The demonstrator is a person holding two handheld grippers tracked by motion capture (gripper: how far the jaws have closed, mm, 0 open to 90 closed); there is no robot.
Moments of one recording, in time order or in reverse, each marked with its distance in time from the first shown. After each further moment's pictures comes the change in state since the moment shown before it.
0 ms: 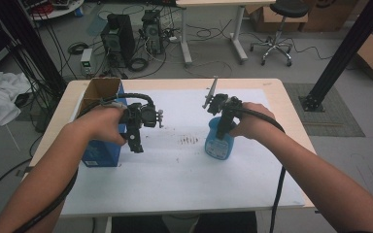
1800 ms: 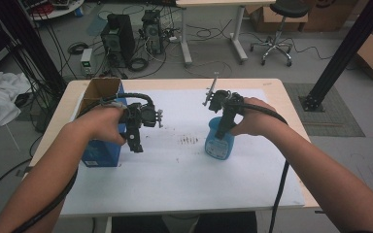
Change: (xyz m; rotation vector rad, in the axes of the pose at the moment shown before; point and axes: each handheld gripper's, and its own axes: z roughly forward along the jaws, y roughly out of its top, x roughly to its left) left arm 0.002 0.000 0.001 -0.001 -0.006 0.002; right arm 0.000 -0.001 -0.012 -0.046 -0.016 -0.079
